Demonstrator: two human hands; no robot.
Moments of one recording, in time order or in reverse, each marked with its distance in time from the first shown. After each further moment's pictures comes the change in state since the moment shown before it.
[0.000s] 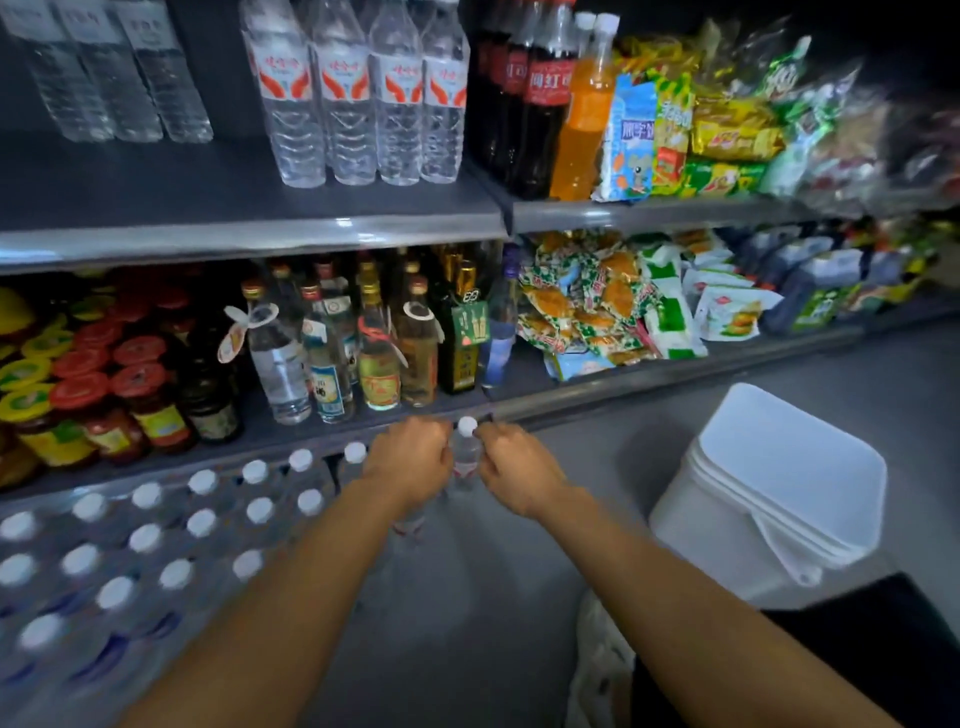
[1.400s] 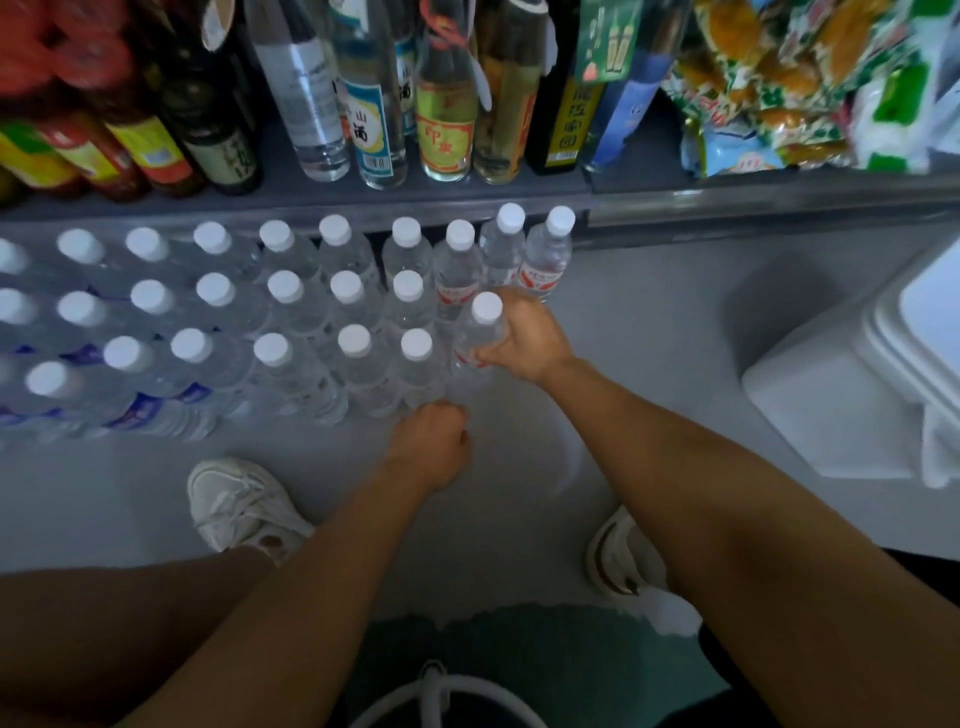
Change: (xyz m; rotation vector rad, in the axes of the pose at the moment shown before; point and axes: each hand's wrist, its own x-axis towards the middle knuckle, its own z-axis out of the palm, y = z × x) left_hand -0.086 -0.040 0.206 -0.225 -0.354 -0.265; right_hand 0.059 0.014 0.180 0.374 -0.170 0.002
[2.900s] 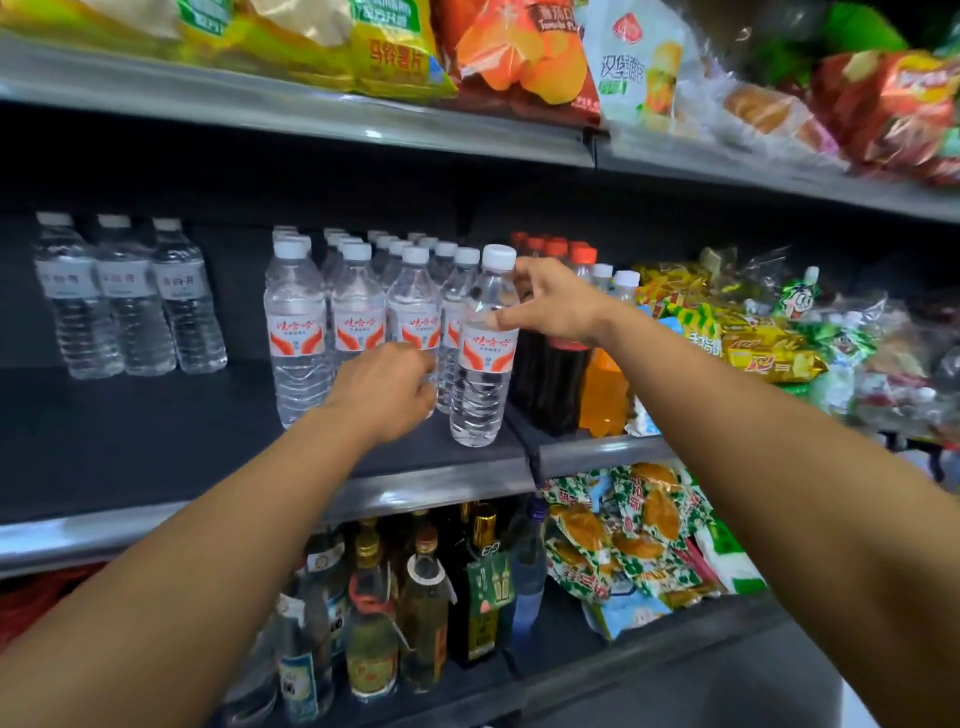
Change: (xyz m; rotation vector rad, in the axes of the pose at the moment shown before) left_hand 0.100 0.145 -0.514 0.316 0.857 0.355; right_hand 0.131 -0.210 -0.504 0.104 0.353 -0.388
